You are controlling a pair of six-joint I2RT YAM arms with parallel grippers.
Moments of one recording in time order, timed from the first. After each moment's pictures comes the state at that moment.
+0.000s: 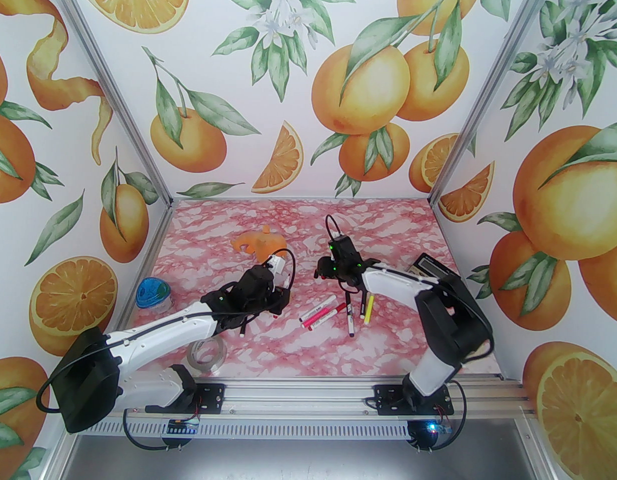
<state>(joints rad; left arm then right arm) -0.81 1.29 0.73 -0.23 -0.04 -0.49 0.53 1.65 0.94 -0.14 0.00 0.52</state>
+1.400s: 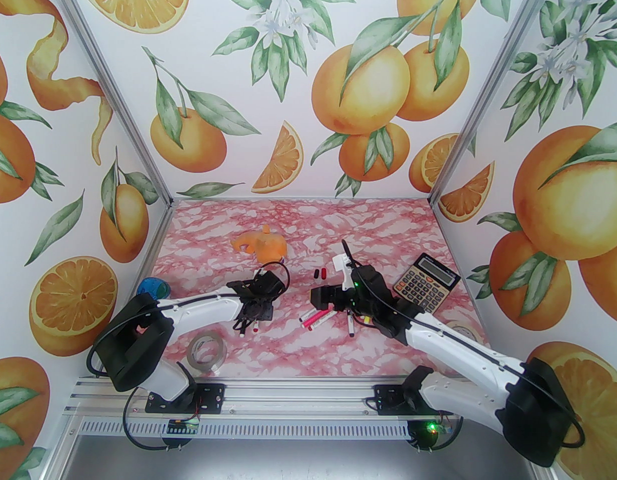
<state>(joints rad) -0.77 1.57 0.82 -0.57 -0.27 -0.68 0.66 1.11 0.62 -0.14 -0.19 0.53</state>
